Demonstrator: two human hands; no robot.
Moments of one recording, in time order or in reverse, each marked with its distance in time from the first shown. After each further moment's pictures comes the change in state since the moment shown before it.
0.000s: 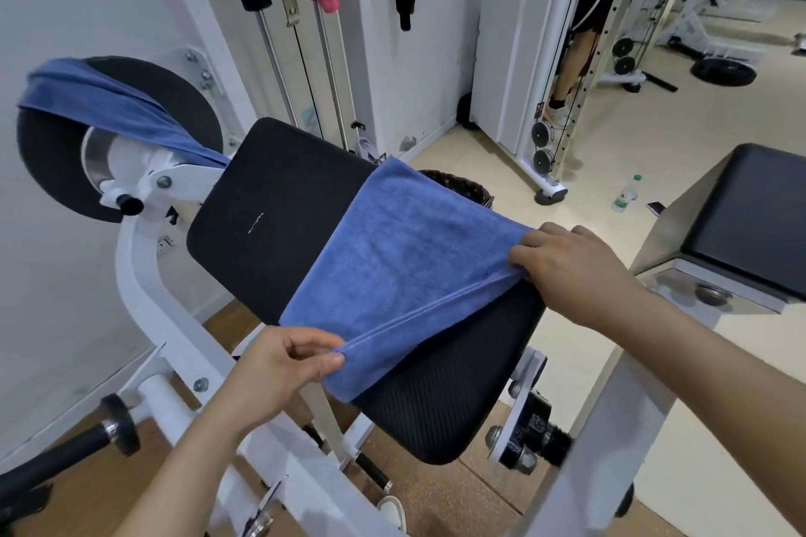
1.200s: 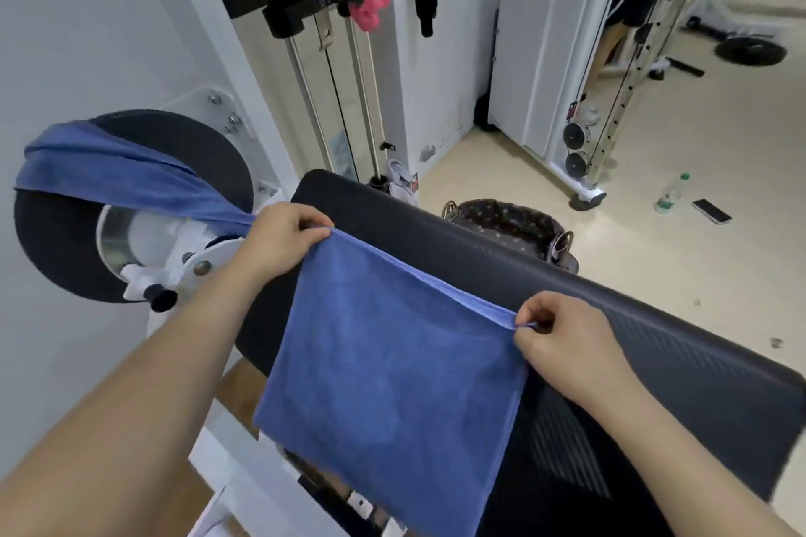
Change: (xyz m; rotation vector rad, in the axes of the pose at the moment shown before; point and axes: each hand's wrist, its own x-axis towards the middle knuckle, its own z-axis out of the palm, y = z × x) left_hand 0.300 0.014 -0.190 0.586 0.155 0.254; right_hand 0.160 -0.122 0.007 0.972 -0.033 0.743
